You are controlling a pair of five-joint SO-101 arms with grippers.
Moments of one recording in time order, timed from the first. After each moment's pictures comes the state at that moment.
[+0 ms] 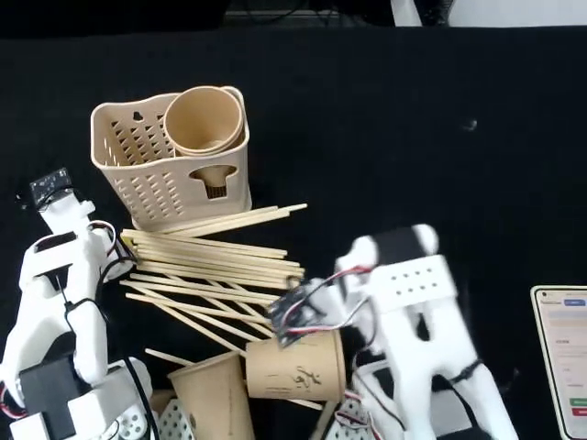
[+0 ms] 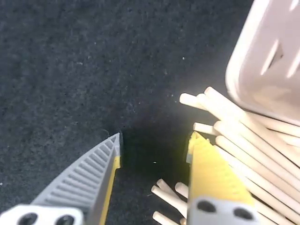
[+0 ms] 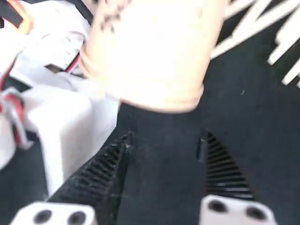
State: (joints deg) left arm -26.5 -17.5 56.5 40.7 4.5; right arm -17.1 -39.2 50.3 99.2 98.0
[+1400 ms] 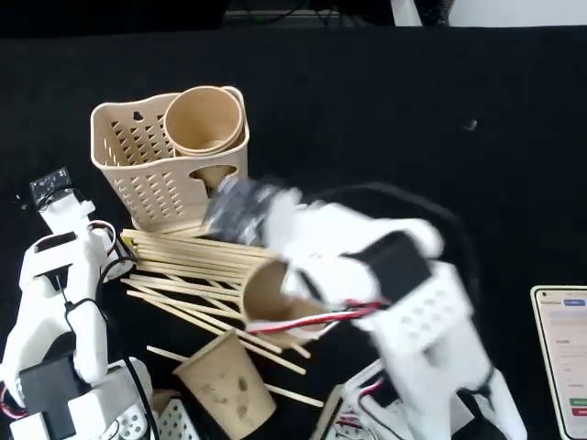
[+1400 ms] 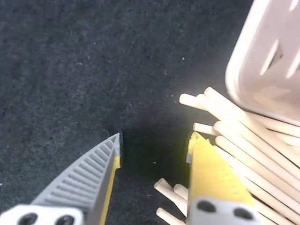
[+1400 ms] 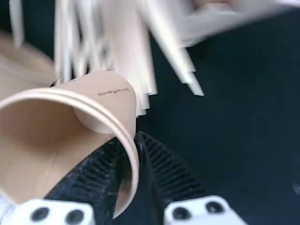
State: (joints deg) left arm -26.5 -17.5 56.5 40.6 4.4; right arm -30.6 -39.2 9.6 98.2 36.0
